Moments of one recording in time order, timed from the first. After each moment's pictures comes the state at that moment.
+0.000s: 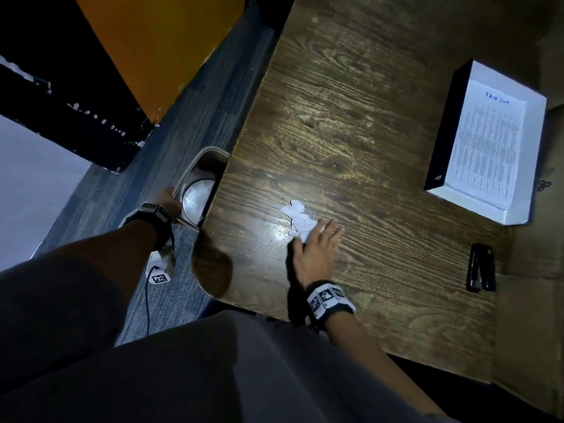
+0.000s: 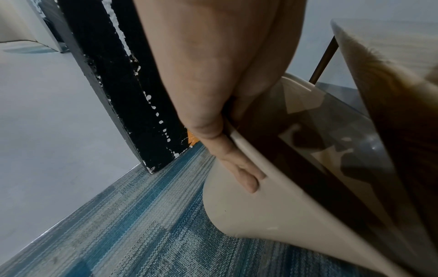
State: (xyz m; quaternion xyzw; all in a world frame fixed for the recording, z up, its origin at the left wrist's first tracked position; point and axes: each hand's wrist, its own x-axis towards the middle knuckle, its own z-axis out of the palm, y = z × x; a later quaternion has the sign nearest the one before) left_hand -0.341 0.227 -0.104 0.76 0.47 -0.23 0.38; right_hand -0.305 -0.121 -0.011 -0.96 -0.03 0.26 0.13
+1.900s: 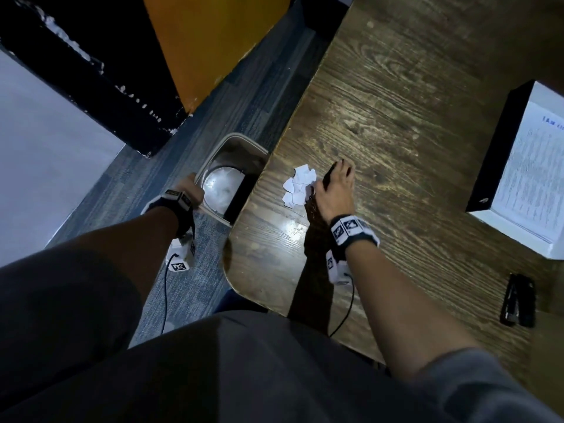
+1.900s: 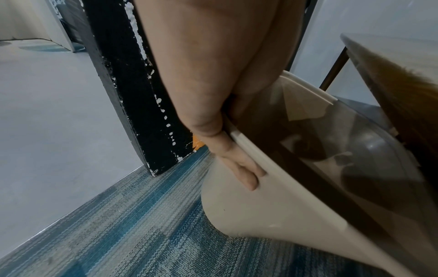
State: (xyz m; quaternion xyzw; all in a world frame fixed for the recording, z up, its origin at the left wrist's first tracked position) left_hand -0.350 0.241 -0.086 0.77 0.48 -0.21 0.36; right_hand -0.200 -0.034 -0.010 -0.95 -0.13 0.23 0.18
